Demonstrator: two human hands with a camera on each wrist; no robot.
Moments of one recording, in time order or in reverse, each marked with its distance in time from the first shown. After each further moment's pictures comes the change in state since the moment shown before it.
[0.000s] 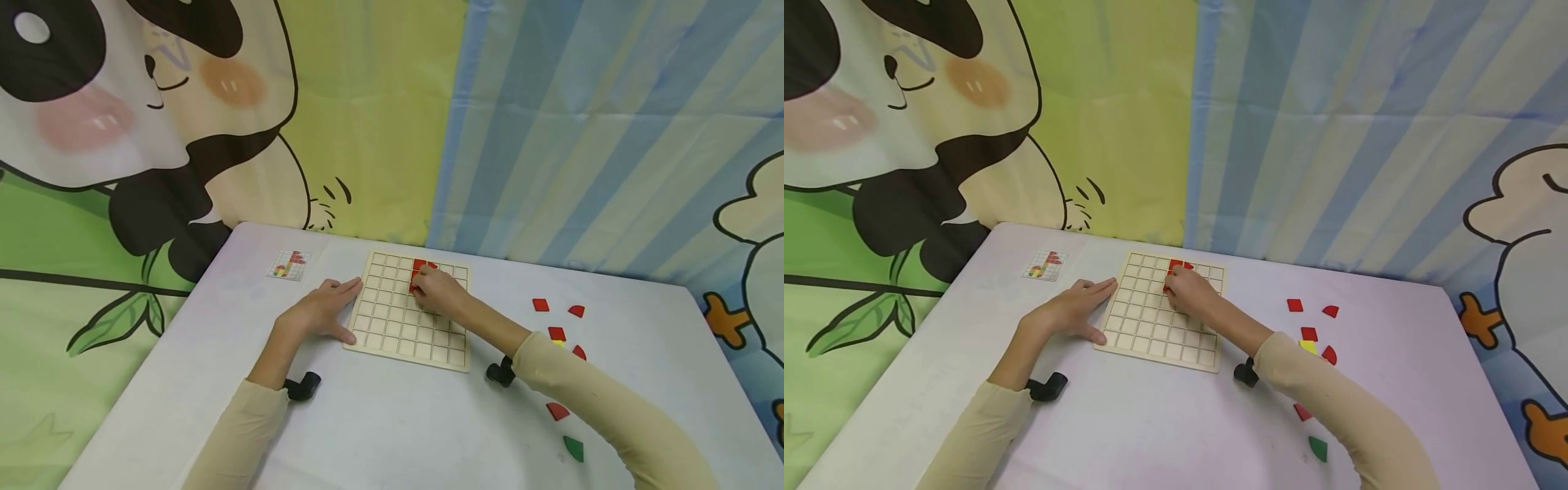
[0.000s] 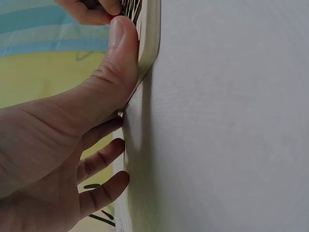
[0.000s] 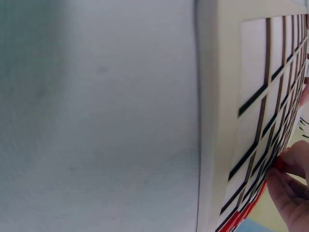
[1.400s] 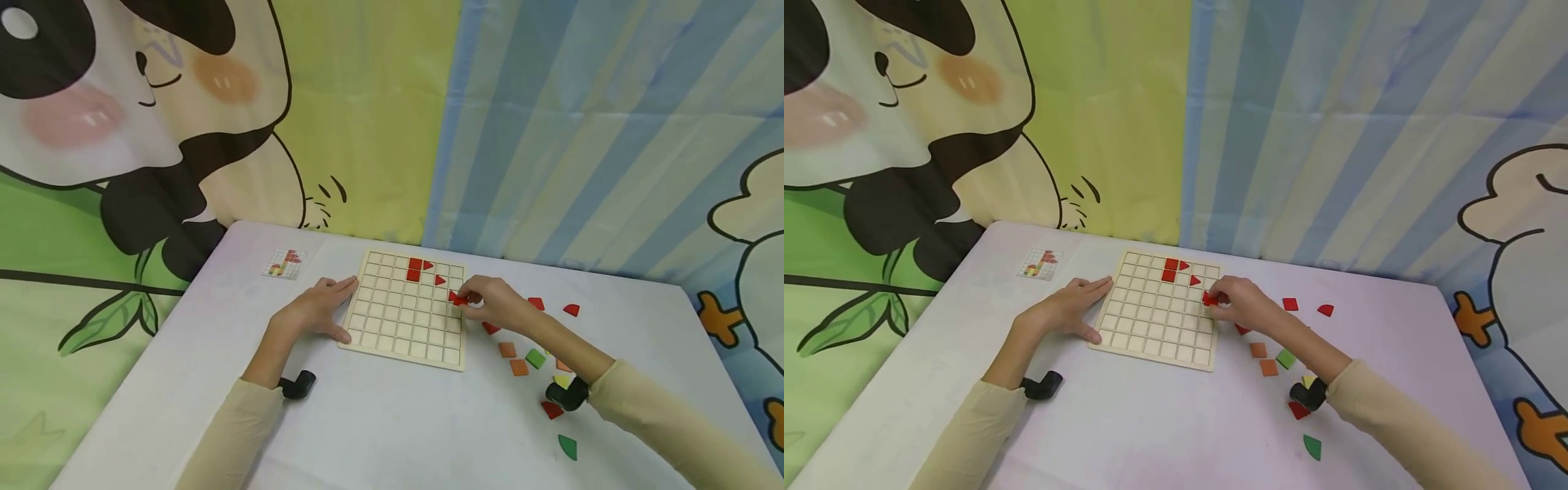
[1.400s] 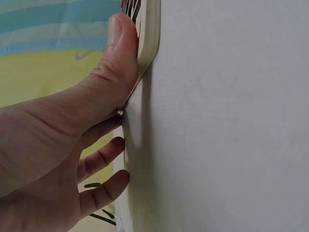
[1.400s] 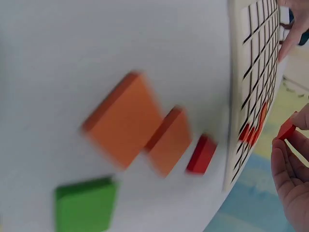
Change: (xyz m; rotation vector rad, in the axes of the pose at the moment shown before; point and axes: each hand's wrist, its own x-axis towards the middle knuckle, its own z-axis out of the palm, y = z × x) left_hand 0.001 0.000 -0.002 -0.032 -0.005 0.005; right_hand -0.081 0.039 -0.046 0.235 -0.030 0.103
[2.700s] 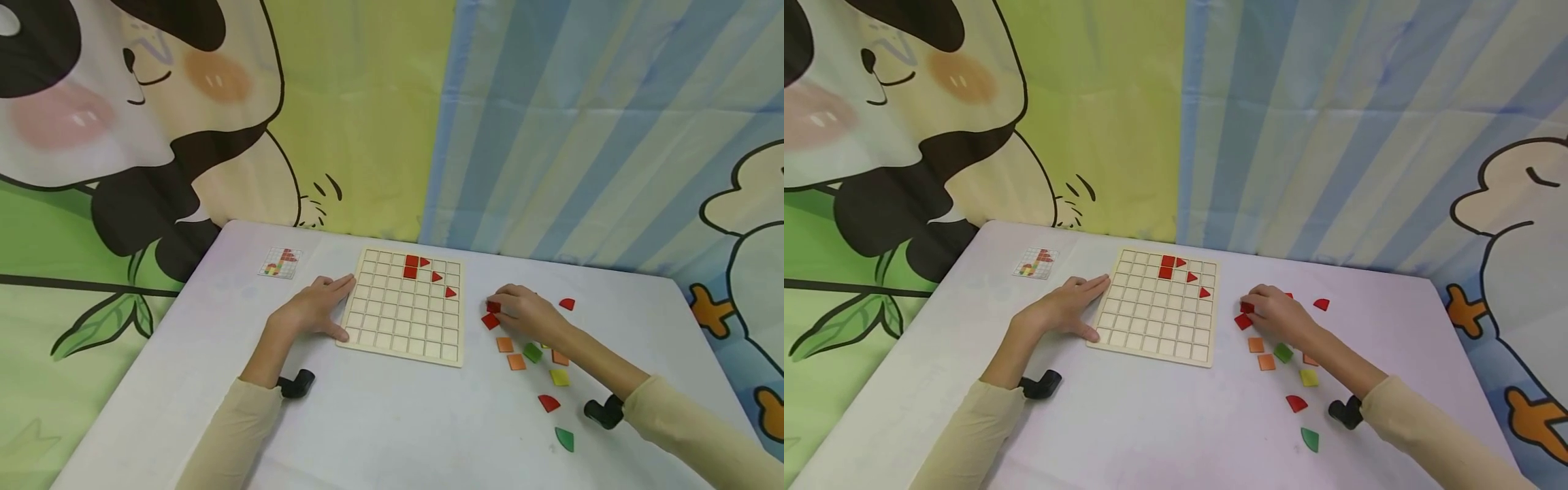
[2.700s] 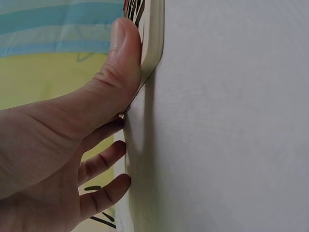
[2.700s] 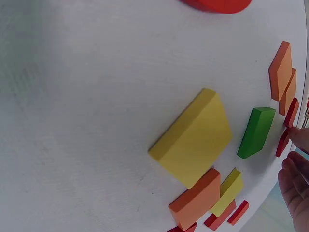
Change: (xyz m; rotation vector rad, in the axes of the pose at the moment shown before) left_hand -0.002 0.001 0.001 0.025 0.005 0.004; right_hand -0.053 0.047 0.005 -0.233 0.039 0.058
